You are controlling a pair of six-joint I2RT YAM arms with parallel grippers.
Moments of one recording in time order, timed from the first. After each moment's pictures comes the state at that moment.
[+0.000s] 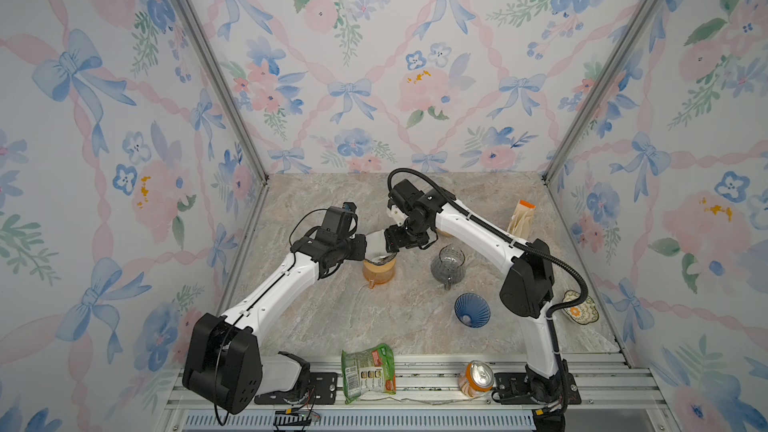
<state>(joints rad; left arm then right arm) -0.39 1.32 0.98 -0.50 0.02 -0.26 0.76 2.13 2.05 -1.16 -0.15 0.35</state>
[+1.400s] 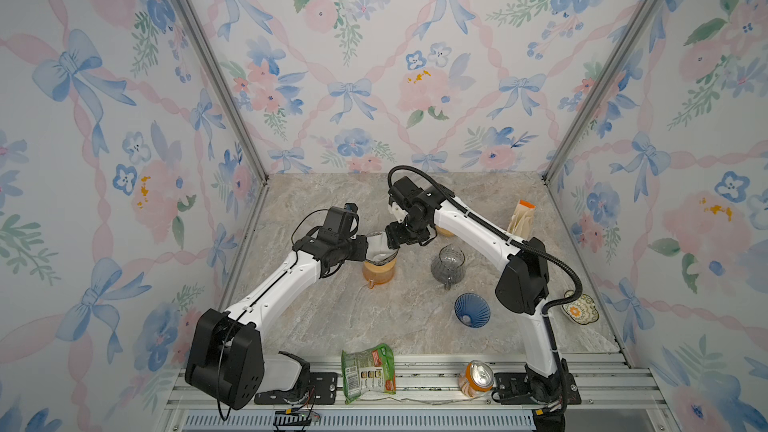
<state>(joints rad) -0.39 1.34 0.98 -0.49 0.04 -0.26 0.75 2.17 2.12 -1.19 -0.10 0.33</state>
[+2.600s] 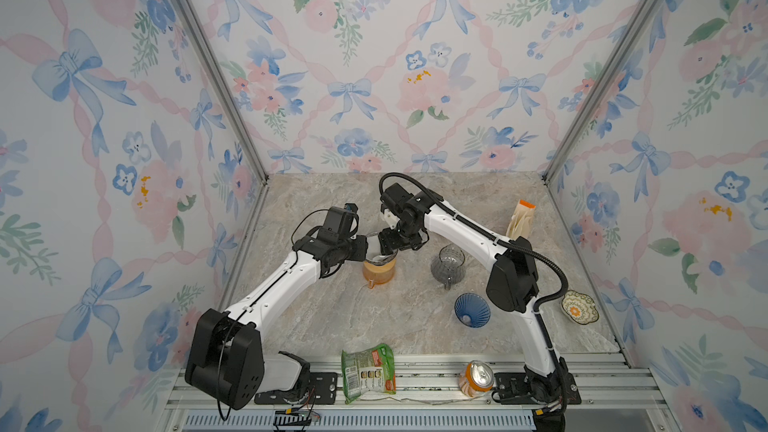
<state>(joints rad) -0.39 1.34 0.98 -0.50 0.04 -0.26 0.79 2.24 2.13 -1.18 -0.15 0.33</state>
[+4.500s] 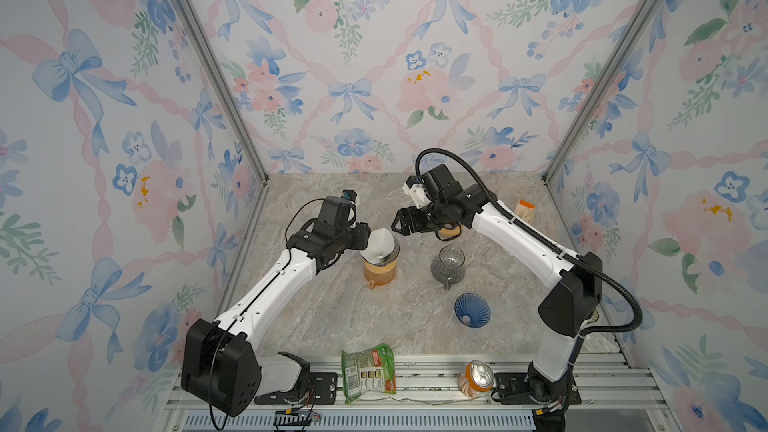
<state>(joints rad) -0.39 1.30 1.08 -0.50 0.03 -0.25 0.67 1.84 1.80 -0.87 -0.26 0.37</state>
